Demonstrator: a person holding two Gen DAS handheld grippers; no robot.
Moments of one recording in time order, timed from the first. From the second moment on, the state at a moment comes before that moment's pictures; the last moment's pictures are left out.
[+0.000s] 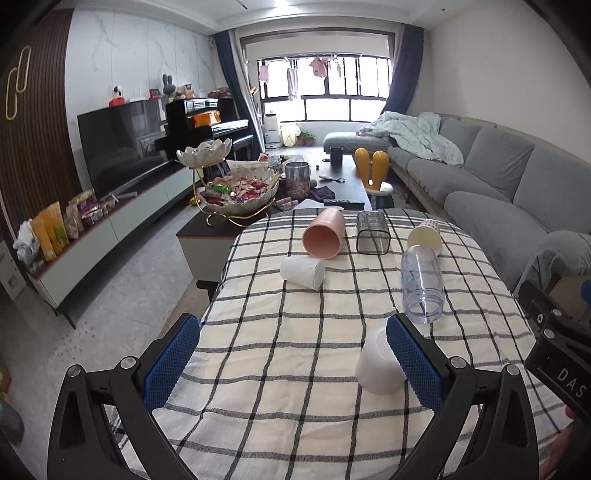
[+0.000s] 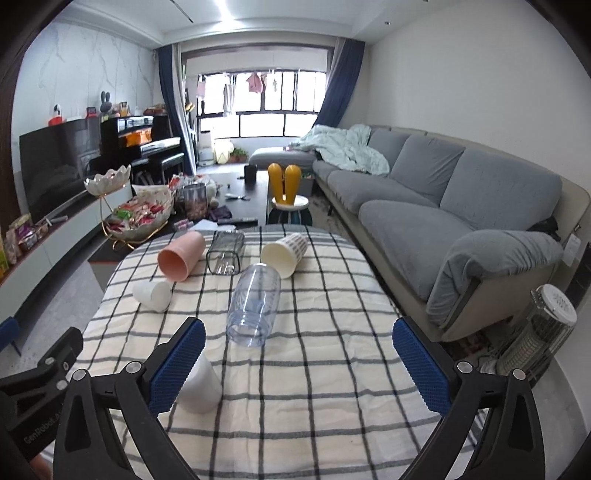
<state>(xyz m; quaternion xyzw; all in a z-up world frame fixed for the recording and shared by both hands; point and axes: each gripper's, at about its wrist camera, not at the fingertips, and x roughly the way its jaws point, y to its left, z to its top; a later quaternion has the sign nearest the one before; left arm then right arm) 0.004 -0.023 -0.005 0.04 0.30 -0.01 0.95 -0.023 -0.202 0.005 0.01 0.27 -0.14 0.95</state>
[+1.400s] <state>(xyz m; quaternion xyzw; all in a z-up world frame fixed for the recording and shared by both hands) -0.008 -0.020 0.001 0.03 0.31 -0.02 0.95 -0.036 -0.200 0.012 0.02 0.28 -0.12 0.95</state>
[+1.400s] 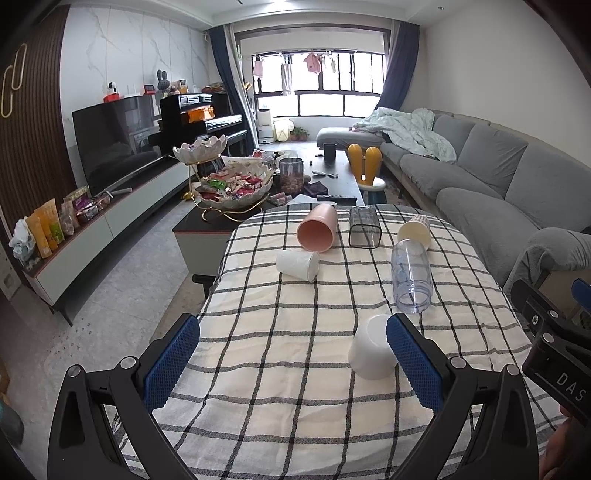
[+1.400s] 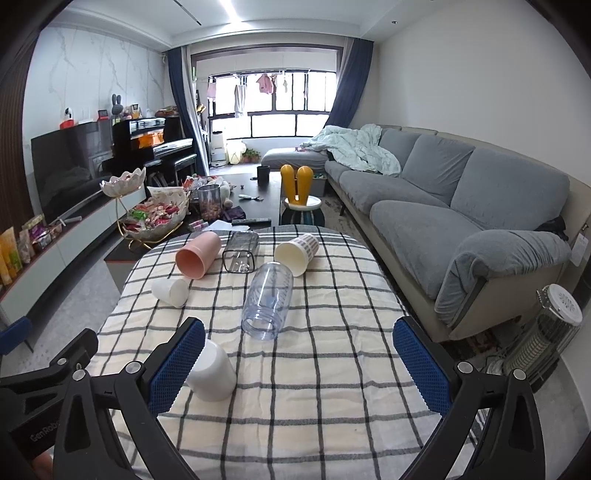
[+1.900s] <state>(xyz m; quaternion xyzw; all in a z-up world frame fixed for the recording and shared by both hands) -0.009 -0.022 0.000 0.03 0.32 -0.02 0.95 -0.037 -0.199 0.011 0.02 0.28 -0.12 0.95</state>
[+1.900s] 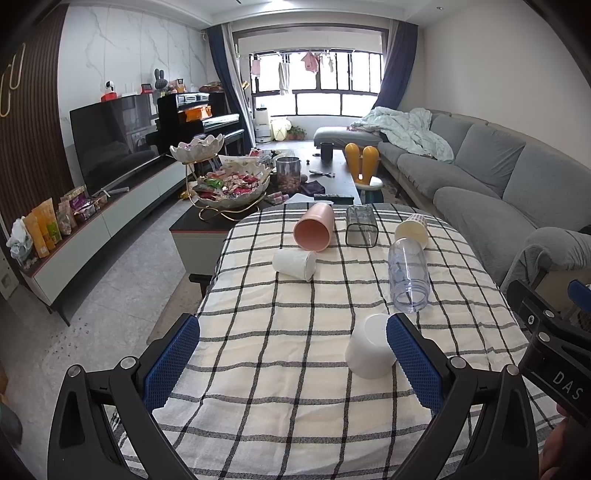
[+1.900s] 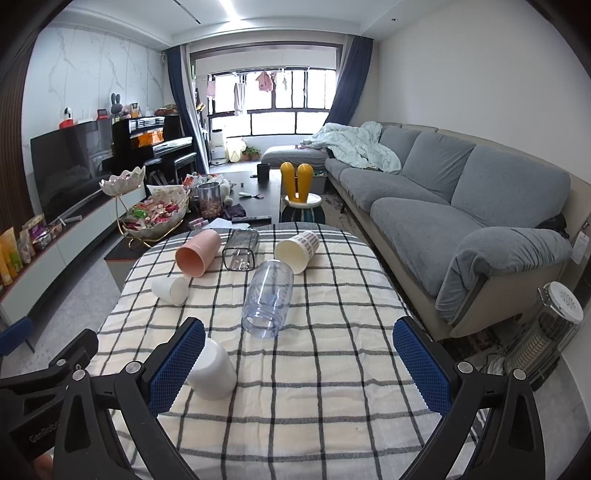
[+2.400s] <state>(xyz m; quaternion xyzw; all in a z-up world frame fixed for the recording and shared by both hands) -0.009 -0.026 -0.003 0.03 0.32 -0.02 0.95 -0.036 -0.200 0.011 0.02 0.28 -0.12 0.95</state>
